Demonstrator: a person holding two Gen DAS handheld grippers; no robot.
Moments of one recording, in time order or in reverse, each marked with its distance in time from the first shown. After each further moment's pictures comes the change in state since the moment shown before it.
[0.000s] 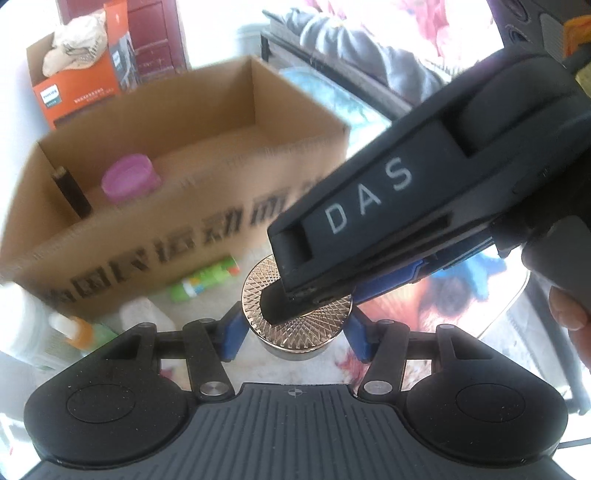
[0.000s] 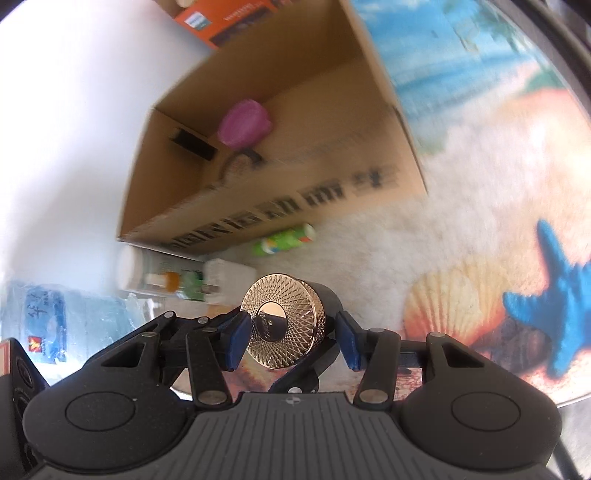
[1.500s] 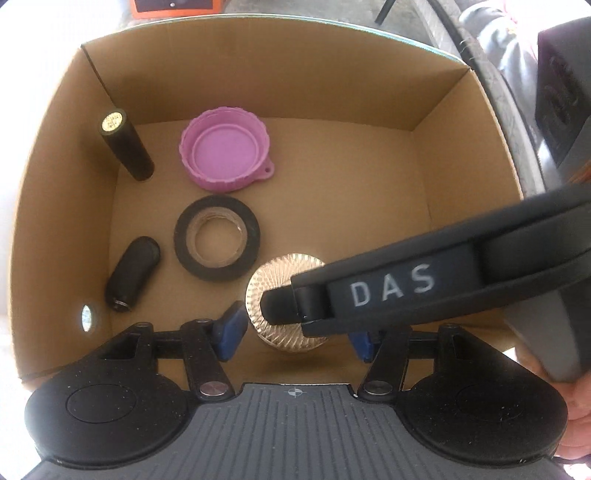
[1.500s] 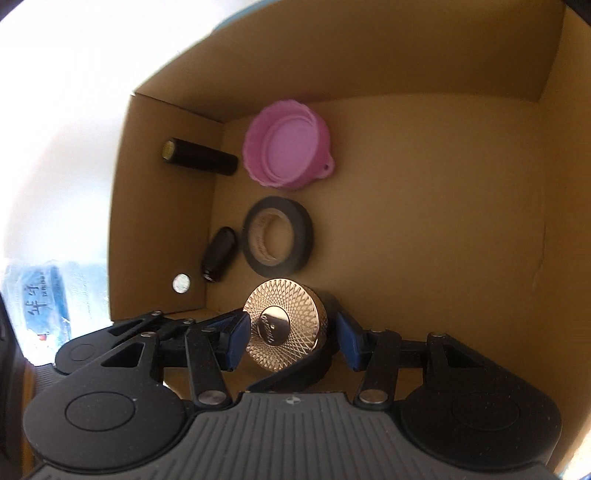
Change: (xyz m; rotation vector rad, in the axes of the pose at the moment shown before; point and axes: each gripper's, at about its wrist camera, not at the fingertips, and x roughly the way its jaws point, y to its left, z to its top) left arm 0.085 0.130 0.095 -0.439 0.355 0.004; right arm 0.128 0.032 0.164 -0.114 0.392 0.027
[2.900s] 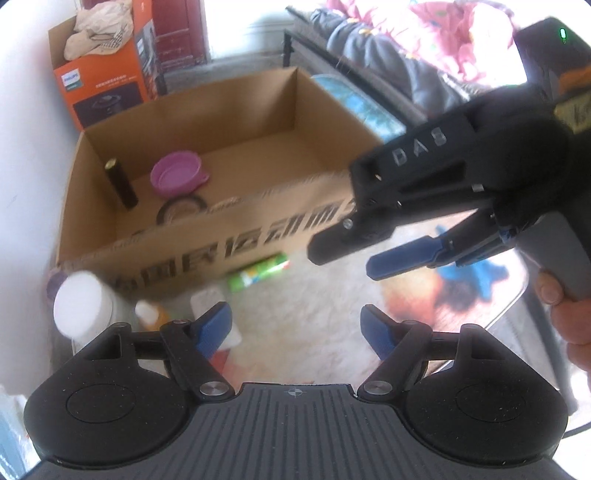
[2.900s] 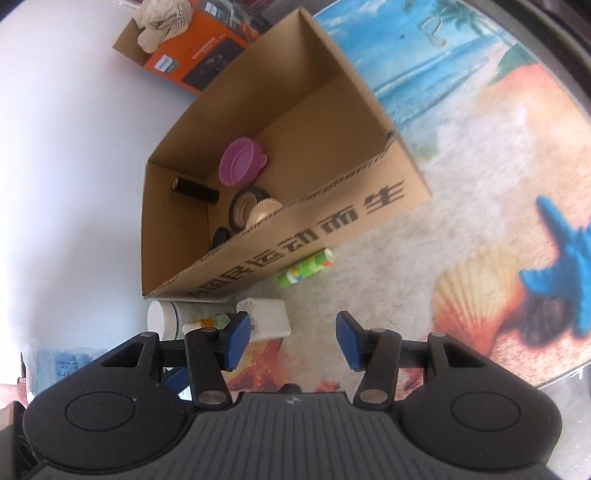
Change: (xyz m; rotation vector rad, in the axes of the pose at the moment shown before) left arm -0.061 -0.034 -0.156 0.384 -0.318 0.022; right arm -0.055 -0.015 -0.192 0.323 -0.450 0.054
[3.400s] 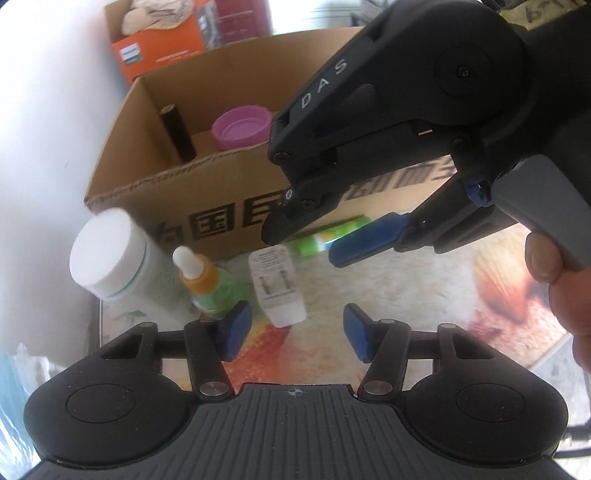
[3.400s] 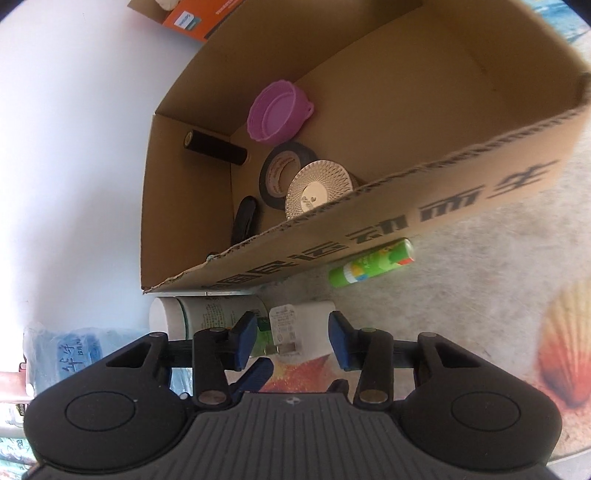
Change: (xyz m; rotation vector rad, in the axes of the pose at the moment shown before) left arm 0.041 0.022 -0.024 -0.105 0.026 0.197; right arm 0.086 0.029 0.012 -0.046 0.127 0.074
